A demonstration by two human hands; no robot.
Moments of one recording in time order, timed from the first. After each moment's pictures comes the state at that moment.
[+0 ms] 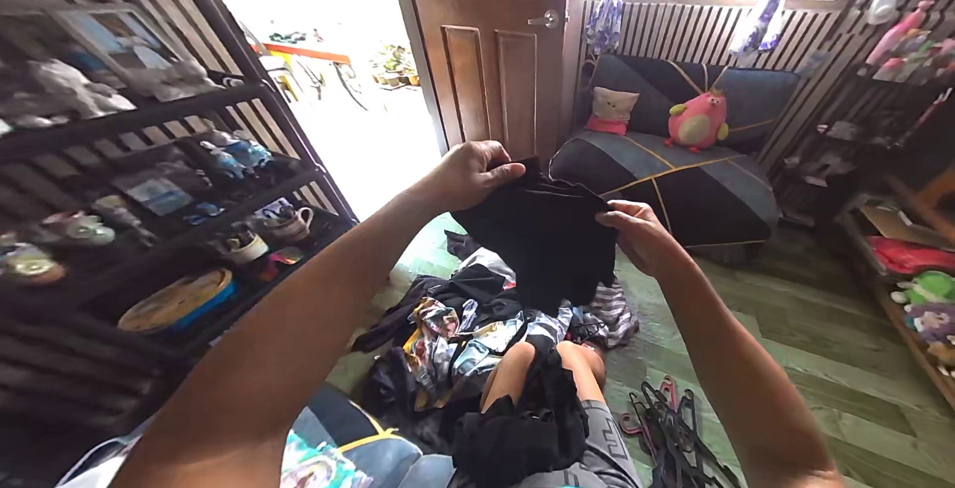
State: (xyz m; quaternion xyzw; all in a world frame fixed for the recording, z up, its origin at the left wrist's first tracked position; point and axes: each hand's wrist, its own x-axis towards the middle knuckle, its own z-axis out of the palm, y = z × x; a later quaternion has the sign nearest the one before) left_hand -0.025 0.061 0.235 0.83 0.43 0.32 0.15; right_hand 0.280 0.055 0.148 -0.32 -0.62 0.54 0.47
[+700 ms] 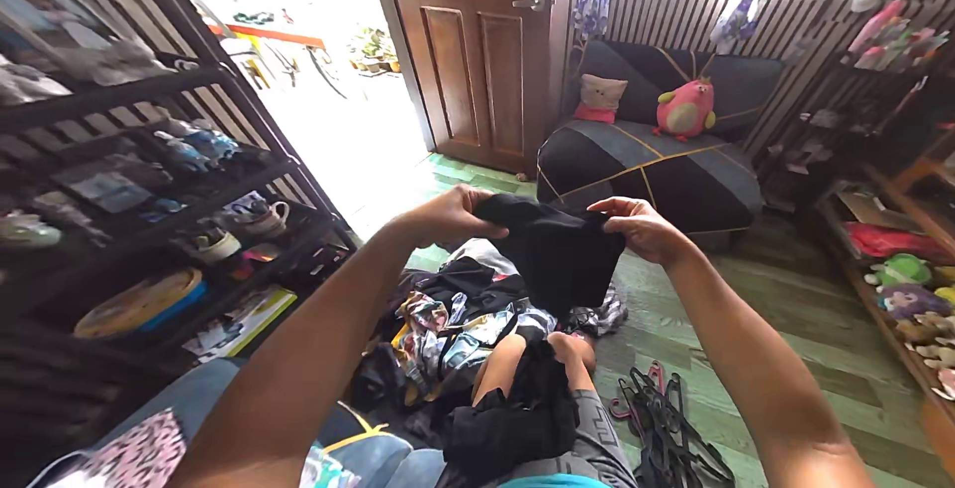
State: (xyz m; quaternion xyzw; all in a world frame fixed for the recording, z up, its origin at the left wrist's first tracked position) left_hand -0.027 0.056 0.175 0.76 0.38 0.27 0.45; right_hand 0.317 0.081 0.128 -0.39 -0.63 0.55 0.38
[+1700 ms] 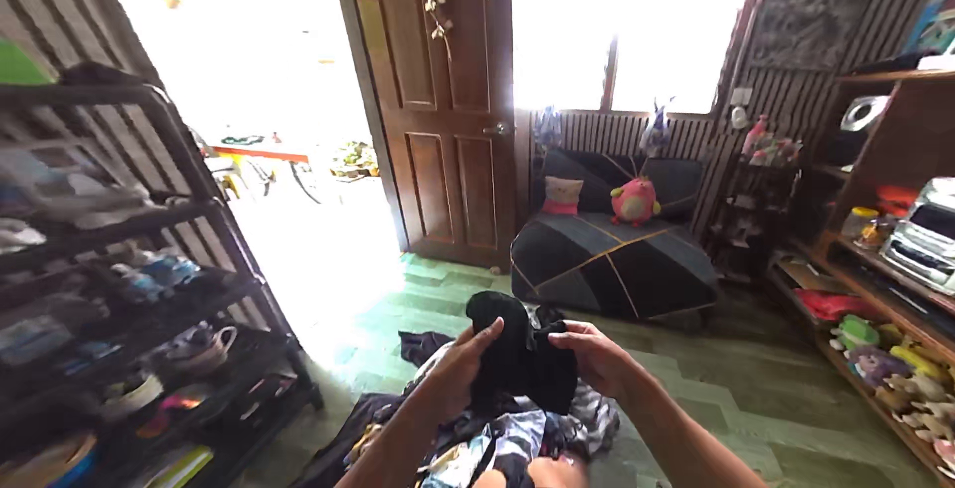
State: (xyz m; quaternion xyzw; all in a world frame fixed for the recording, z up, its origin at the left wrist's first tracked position) left_hand 0.042 0.005 0.150 0.48 0.32 0.50 0.65; right_hand 0.284 0.024 0.144 -0.28 -0.52 0.68 0.42
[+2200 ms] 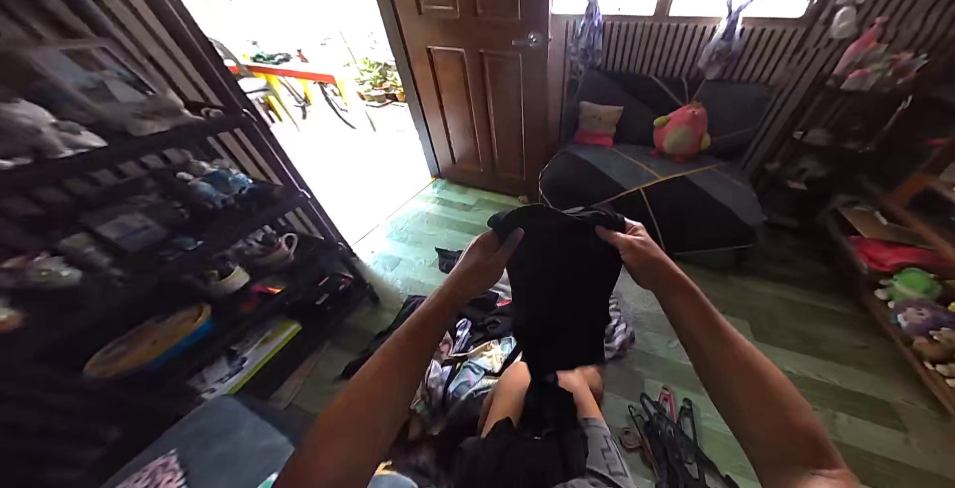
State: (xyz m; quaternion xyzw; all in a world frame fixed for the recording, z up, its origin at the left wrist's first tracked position) left_hand 0.009 0.062 0.127 0.74 0.43 0.43 0.26; right_hand 0.292 0.074 0.140 -0.40 -0.58 0.52 0.49
